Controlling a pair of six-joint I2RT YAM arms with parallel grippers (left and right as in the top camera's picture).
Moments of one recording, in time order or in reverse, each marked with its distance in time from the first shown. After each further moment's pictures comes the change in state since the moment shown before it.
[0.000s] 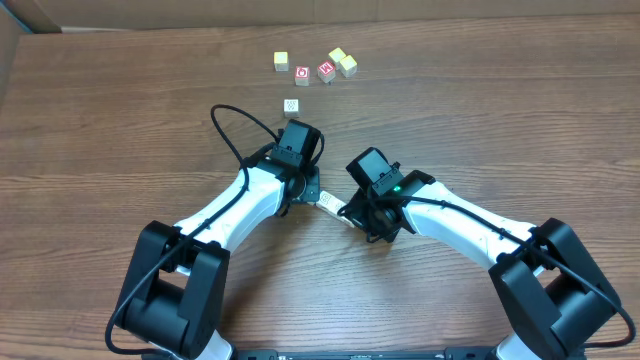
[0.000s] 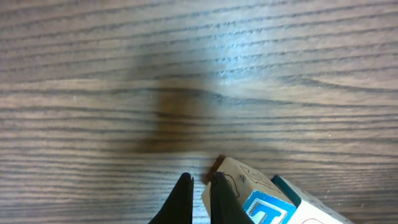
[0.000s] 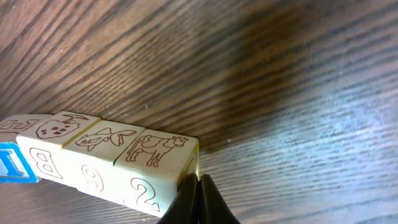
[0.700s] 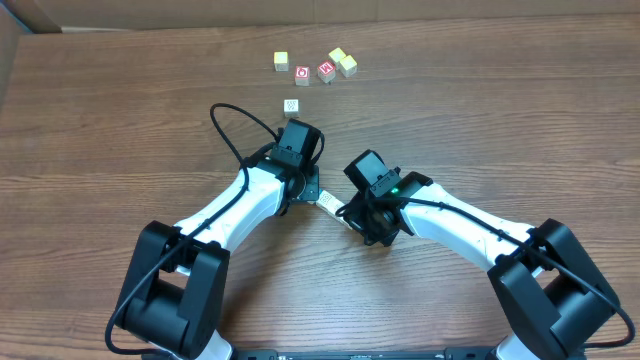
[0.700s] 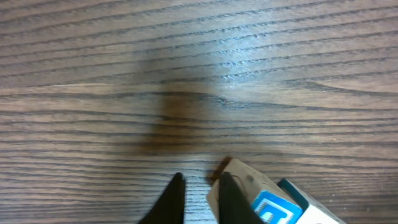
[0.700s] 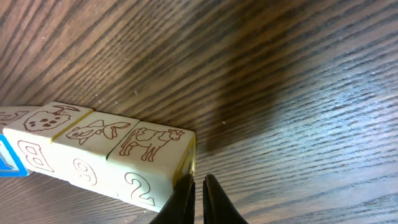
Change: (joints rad) left arm 0.000 0.000 0.000 0.000 -0.017 0.006; right arm 0.013 0.000 0.000 -0.016 -0.016 0.045
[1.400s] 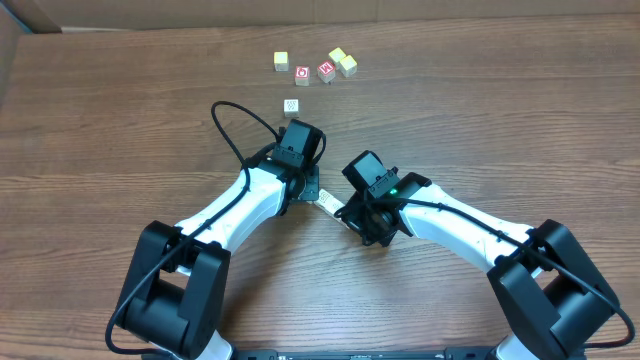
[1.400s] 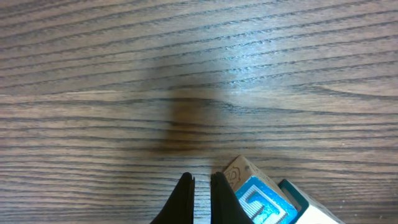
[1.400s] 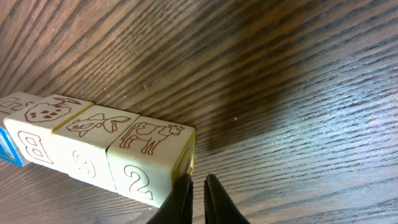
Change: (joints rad) left arm -0.005 0.000 0.000 0.009 -0.044 0.017; right arm 0.007 0.000 0.000 0.005 -0.001 0.000
